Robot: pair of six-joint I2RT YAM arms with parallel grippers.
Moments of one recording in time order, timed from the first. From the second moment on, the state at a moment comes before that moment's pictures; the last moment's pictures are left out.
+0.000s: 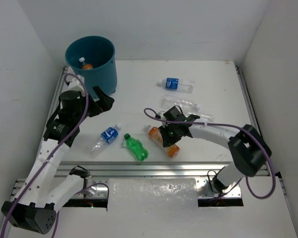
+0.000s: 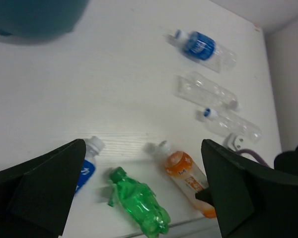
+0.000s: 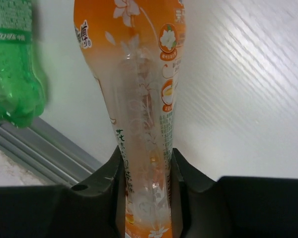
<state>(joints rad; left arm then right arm) -0.16 0.89 1.00 -0.54 0.02 -0.53 0.70 1.60 0.88 -0.43 -0.16 0.12</state>
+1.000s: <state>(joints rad) -0.79 1.07 0.86 0.25 0.53 -0.60 0.58 0.73 0.91 -0.46 -0.52 0.28</state>
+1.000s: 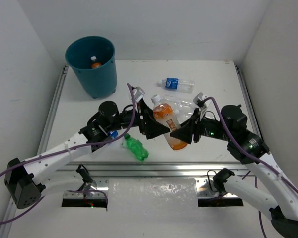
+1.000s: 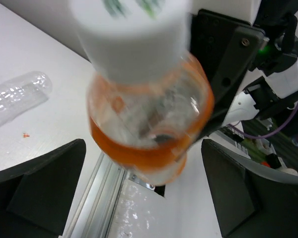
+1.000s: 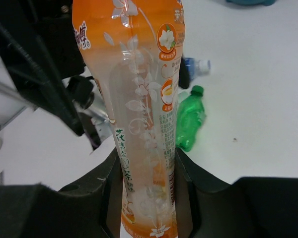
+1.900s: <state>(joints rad) -0.22 1.53 1.92 -0.48 -0.67 -0.55 0.58 0.59 0.89 -0.67 -0.16 0.27</state>
